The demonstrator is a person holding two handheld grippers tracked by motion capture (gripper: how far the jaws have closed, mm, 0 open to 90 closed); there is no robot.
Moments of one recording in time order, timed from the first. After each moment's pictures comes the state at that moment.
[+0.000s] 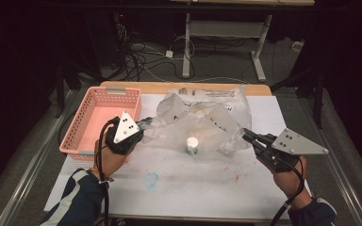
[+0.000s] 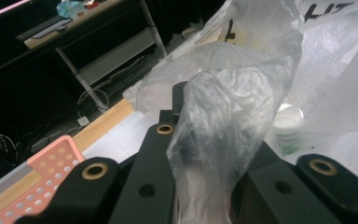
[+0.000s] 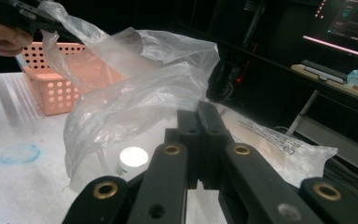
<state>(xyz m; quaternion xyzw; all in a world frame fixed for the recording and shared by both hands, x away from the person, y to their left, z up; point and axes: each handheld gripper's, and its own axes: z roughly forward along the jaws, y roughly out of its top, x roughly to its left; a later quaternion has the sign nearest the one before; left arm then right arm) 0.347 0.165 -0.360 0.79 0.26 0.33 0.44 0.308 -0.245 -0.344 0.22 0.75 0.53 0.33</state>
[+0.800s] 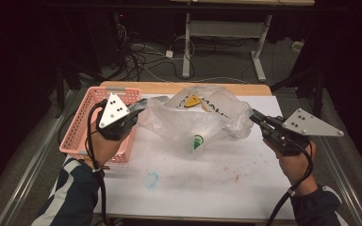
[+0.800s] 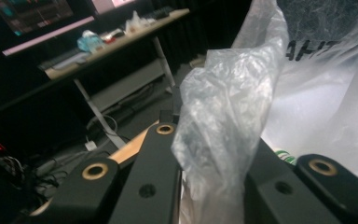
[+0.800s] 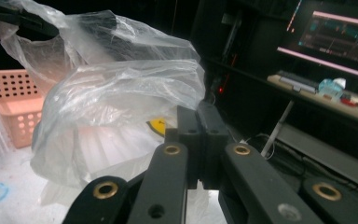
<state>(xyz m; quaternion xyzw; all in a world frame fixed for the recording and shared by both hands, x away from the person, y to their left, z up) 0.347 0.176 -0.305 0.75 0.25 0.35 0.49 0.322 -0.251 -0.303 0.24 0.72 0.54 0.35</state>
